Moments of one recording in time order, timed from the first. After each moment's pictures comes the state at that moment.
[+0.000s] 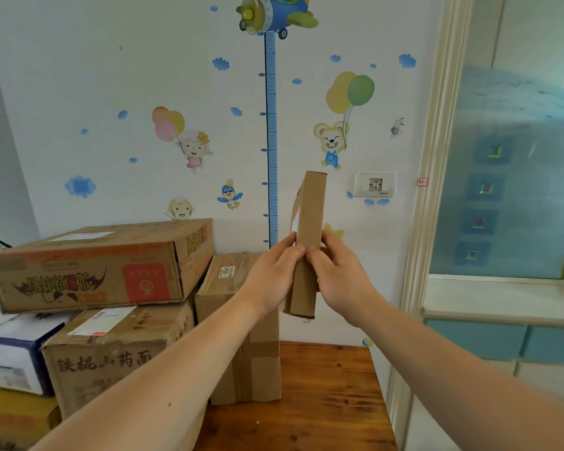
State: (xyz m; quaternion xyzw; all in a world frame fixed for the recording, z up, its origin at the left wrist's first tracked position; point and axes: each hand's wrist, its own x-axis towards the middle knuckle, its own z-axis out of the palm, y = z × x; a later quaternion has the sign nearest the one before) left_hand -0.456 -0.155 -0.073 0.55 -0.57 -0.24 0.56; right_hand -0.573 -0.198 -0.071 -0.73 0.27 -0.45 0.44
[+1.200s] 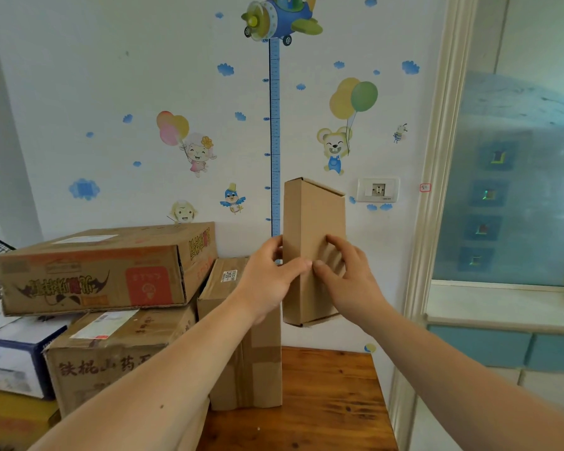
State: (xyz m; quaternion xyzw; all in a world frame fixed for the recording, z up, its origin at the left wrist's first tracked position) left_hand -0.445 -0.154 -0.073 0.53 -0.53 -0.25 0.62; right_hand -0.579 -0.220 -0.085 -0.76 0.37 -0.44 0.32
